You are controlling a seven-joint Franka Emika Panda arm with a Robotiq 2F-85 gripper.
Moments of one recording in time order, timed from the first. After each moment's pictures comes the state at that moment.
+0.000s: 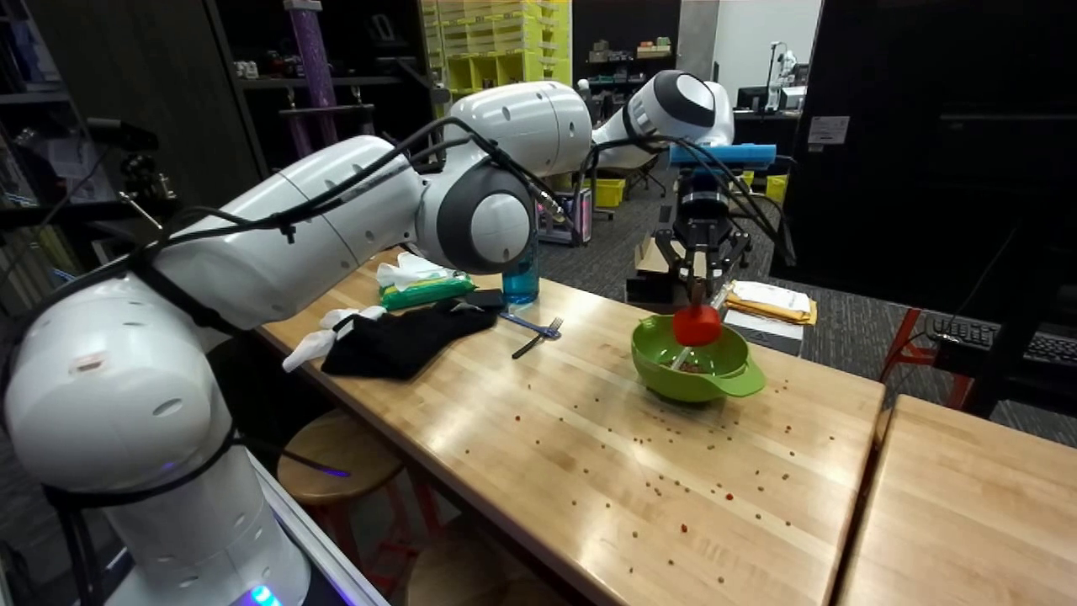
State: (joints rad) arm -0.21 1.14 -0.17 -0.37 -0.48 0.93 -0.89
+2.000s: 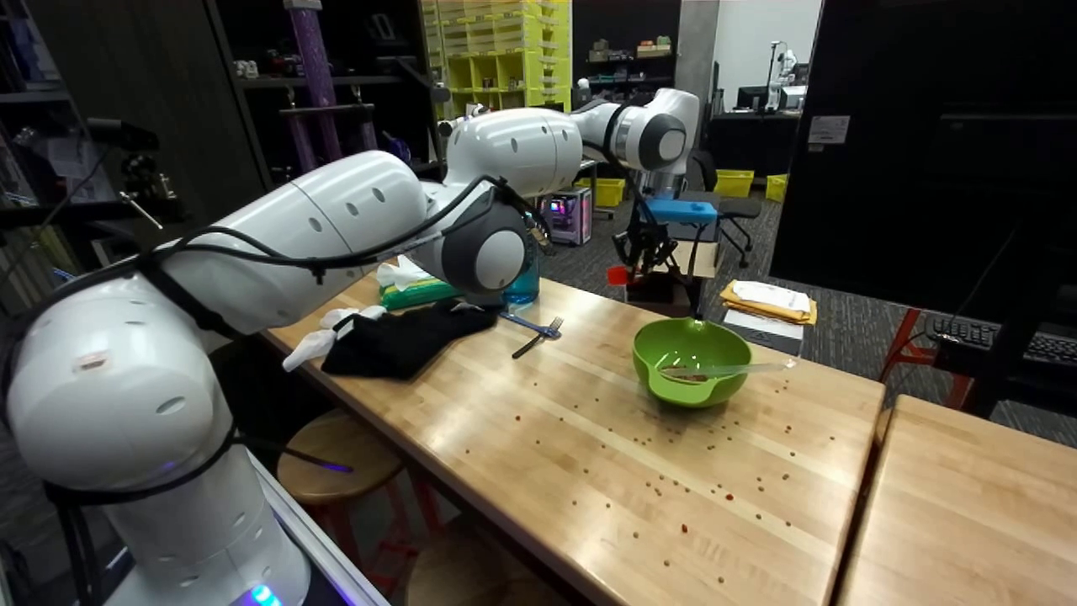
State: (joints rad) arm -0.20 1.20 0.08 -0.37 -0.01 1.49 -0.97
